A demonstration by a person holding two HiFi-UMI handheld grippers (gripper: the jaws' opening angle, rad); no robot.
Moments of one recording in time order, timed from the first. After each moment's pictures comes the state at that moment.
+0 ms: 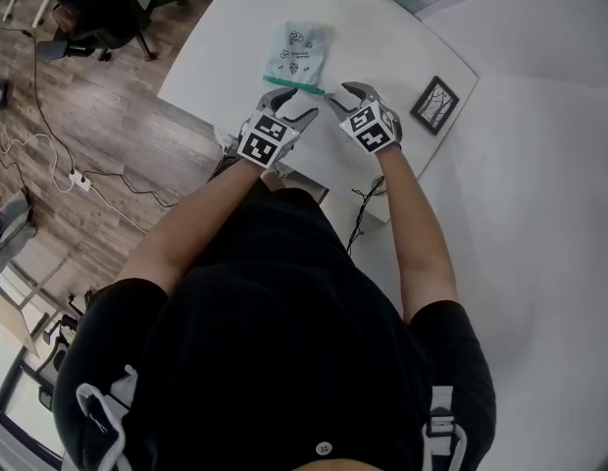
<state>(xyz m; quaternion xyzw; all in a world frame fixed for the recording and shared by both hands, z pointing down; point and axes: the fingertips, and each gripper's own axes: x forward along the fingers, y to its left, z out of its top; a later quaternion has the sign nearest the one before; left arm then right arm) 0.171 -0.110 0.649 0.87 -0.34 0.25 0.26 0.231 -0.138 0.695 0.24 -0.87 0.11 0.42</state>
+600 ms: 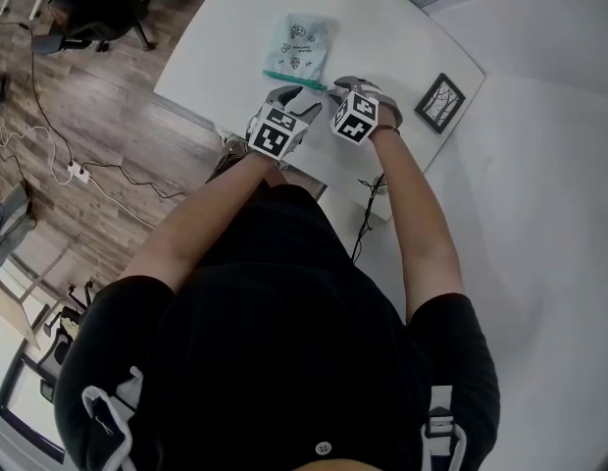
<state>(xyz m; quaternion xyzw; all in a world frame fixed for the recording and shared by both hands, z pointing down) 0.181 -0.112 0.694 0.84 -0.34 0.28 0.31 0.227 -0.132 0.759 0.12 -0.82 0.01 0.56</state>
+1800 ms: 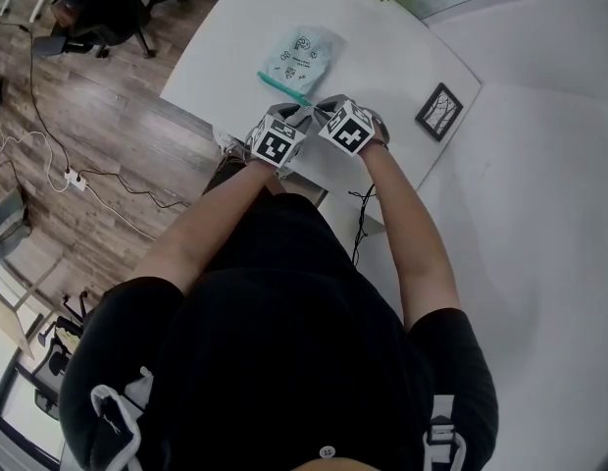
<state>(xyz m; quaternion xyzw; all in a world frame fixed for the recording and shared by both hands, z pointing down) 0.158 -0.090 0.732 0.83 -0.33 0.32 0.32 0.167 -0.098 0.721 0.12 -0.85 0.15 0.50</state>
